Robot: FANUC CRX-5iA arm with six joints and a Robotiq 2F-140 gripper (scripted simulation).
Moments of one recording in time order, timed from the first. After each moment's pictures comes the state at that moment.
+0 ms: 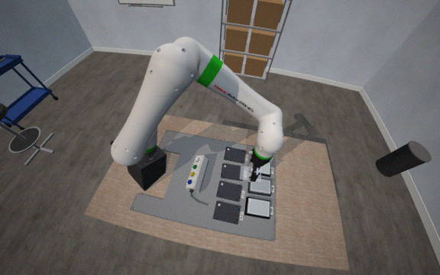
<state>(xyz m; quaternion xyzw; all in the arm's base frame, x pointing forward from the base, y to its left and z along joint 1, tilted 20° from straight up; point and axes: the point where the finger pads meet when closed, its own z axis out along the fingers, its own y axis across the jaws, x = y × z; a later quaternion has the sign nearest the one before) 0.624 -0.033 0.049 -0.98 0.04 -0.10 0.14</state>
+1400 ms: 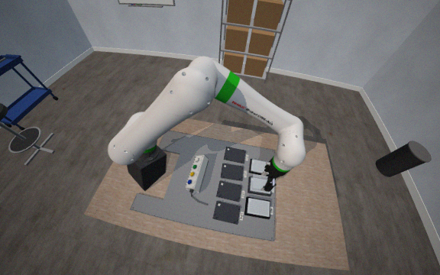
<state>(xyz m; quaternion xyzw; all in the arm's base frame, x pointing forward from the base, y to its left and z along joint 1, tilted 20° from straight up) 0.701 -0.079 0.047 -0.98 0.04 -0.10 0.15</state>
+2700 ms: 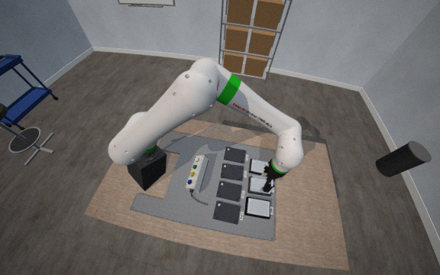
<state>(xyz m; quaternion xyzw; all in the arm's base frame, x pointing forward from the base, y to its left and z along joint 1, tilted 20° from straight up) 0.704 -0.075 0.030 -0.98 0.05 -0.09 0.15</state>
